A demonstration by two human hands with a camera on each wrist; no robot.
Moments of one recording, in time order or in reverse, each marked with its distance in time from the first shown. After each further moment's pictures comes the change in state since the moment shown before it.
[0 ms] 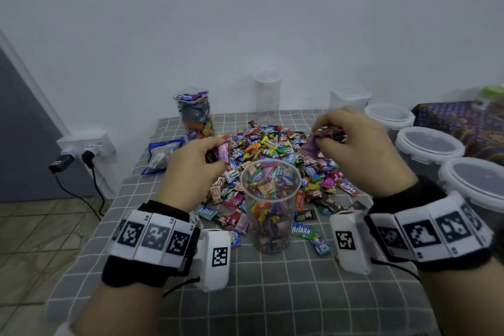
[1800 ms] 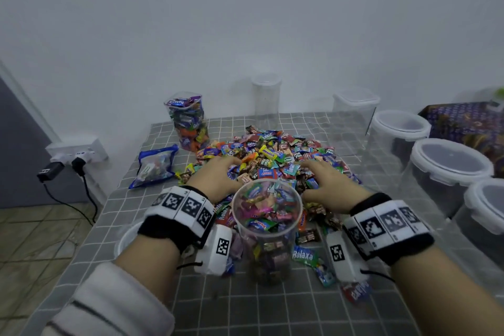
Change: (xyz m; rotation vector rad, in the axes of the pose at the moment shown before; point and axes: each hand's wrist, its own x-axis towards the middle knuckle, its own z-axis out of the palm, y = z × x) left_hand 0.080 -0.044 0.062 0.412 -0.503 -0.128; right_hand 0.030 0.100 0.080 -0.099 -0.615 0.294
